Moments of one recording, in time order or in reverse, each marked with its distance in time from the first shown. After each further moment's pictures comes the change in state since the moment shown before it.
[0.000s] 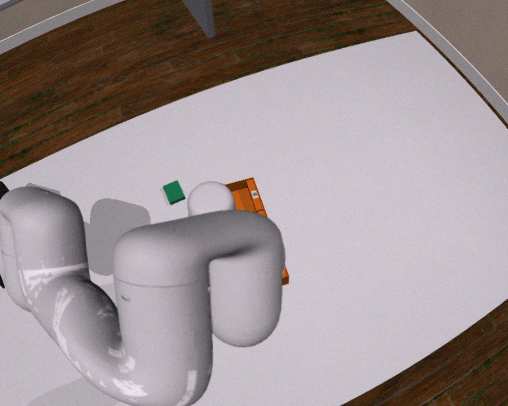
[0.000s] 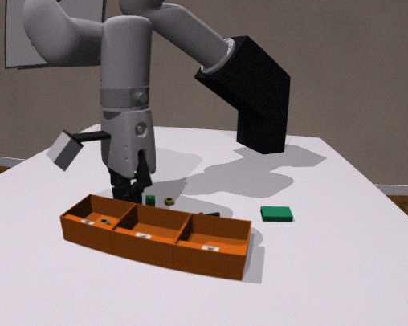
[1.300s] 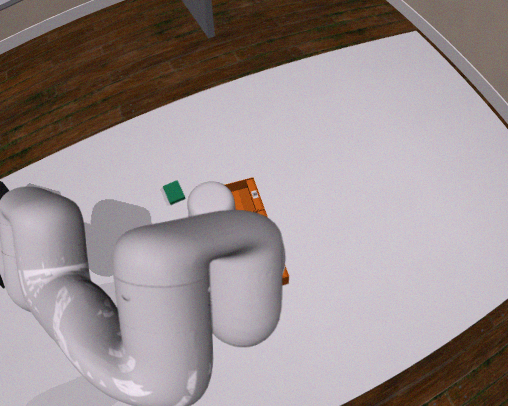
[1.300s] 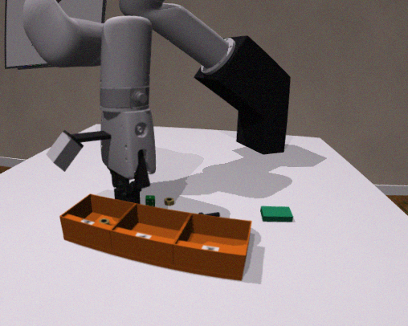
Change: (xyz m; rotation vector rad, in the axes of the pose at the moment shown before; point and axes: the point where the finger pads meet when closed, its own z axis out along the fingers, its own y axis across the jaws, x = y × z) arm 0.000 0.000 0.000 0.000 0.000 0.000
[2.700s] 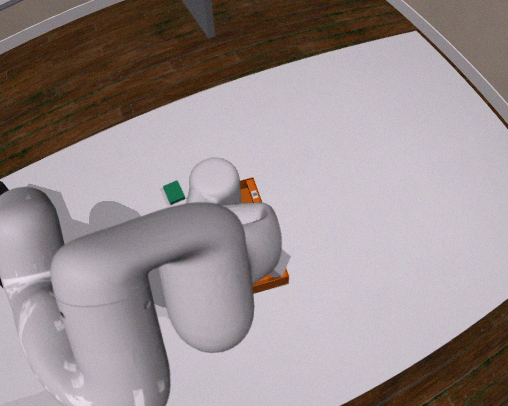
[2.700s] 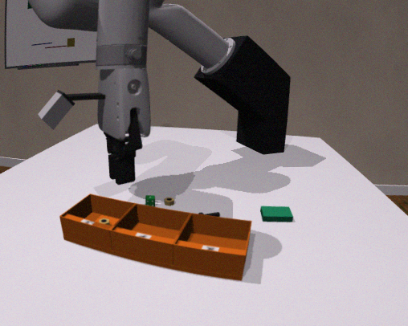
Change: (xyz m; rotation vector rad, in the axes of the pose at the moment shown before) arm 0.009 -0.004 -0.060 0.001 -0.004 0.093
